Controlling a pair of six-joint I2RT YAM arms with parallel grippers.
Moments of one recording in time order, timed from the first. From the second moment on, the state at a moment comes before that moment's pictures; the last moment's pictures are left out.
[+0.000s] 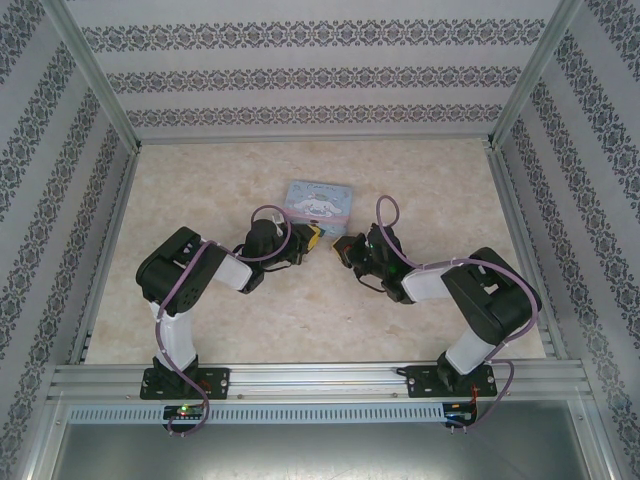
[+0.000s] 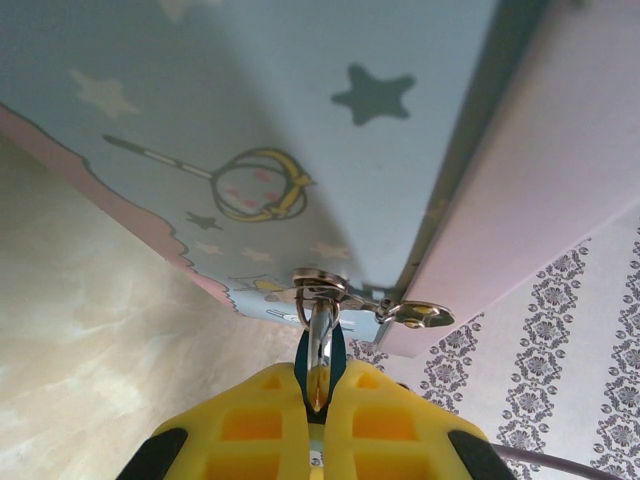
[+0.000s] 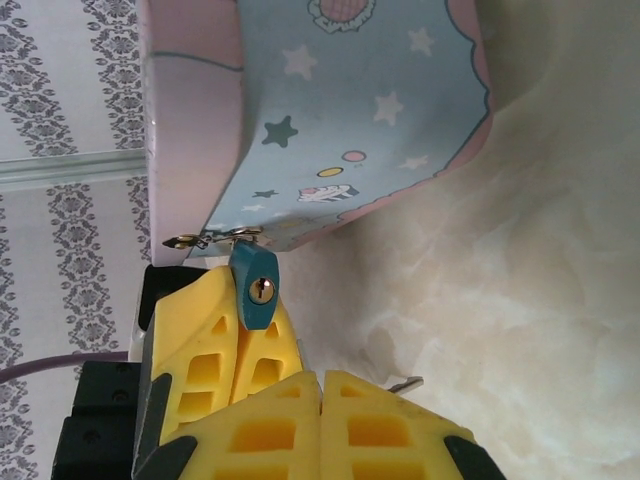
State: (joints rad) left arm -0.51 1.92 0.68 0.95 0.34 -1.63; right arm 0.56 1.65 0.52 0.68 -0.23 1.47
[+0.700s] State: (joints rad) left arm -0.51 1.92 0.68 0.95 0.34 -1.63; right arm 0.56 1.67 0.55 0.69 -0.23 1.48
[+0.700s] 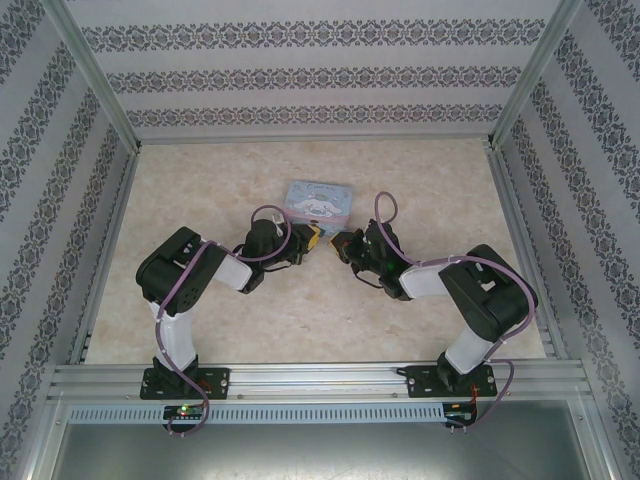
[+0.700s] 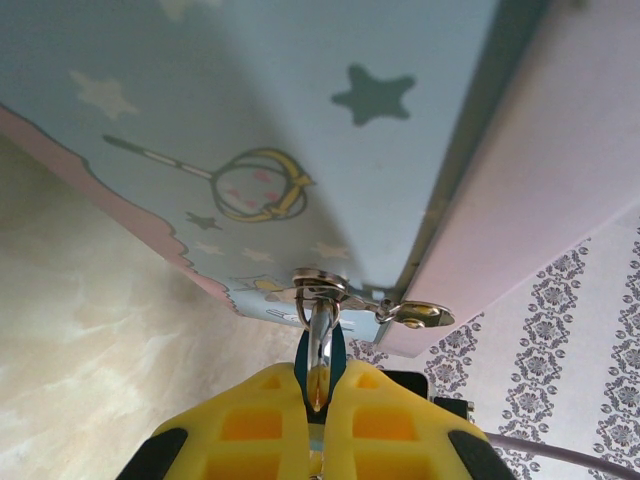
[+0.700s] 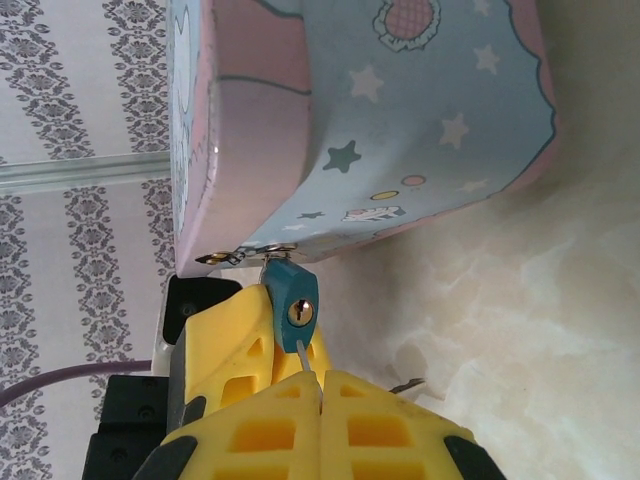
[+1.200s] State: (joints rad) left arm -0.51 1.92 0.68 0.95 0.34 -1.63; right arm 0.56 1.70 0.57 0.70 -0.23 1.49
